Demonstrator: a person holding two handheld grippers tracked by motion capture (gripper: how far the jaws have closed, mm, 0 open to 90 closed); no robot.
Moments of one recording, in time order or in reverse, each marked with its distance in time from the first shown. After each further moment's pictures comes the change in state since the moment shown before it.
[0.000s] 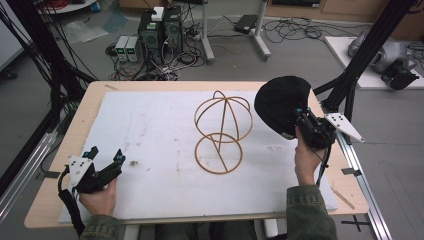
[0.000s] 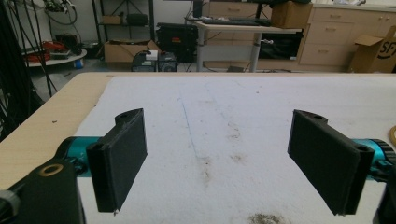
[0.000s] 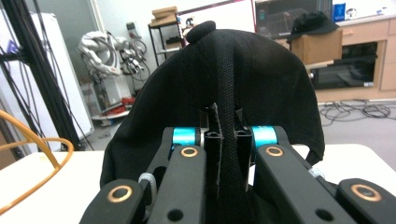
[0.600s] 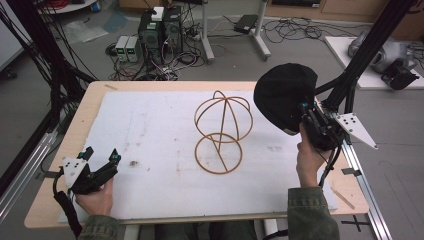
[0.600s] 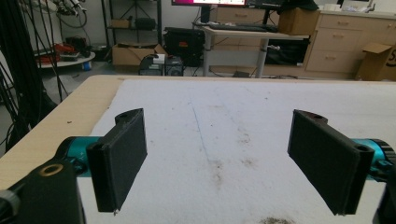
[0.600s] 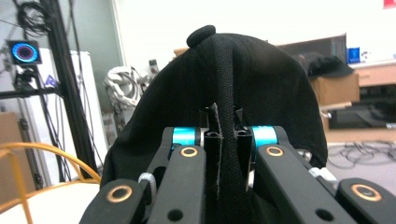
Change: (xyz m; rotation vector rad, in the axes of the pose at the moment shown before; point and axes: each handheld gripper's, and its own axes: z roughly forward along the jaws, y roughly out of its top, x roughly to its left) left arm 0.007 0.001 -0.005 -0.019 0.030 -0.016; right arm 0.023 0.030 -0.023 -0.165 0.090 -0.028
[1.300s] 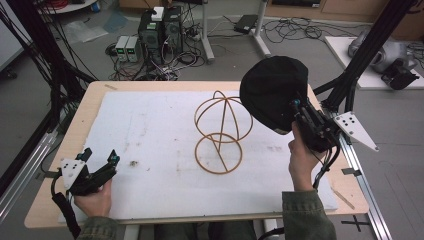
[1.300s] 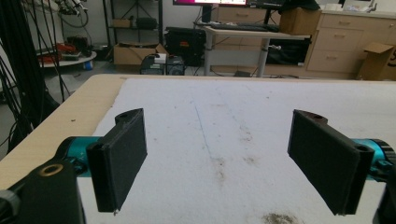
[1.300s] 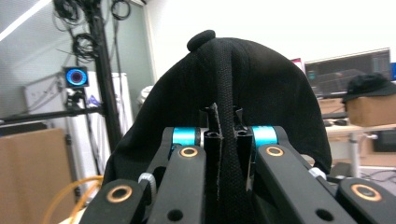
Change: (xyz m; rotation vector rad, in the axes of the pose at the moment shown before) left arm 0.002 -0.001 -0.004 -0.001 0.005 0.001; right arm 0.036 0.019 -0.002 -0.067 0.127 0.048
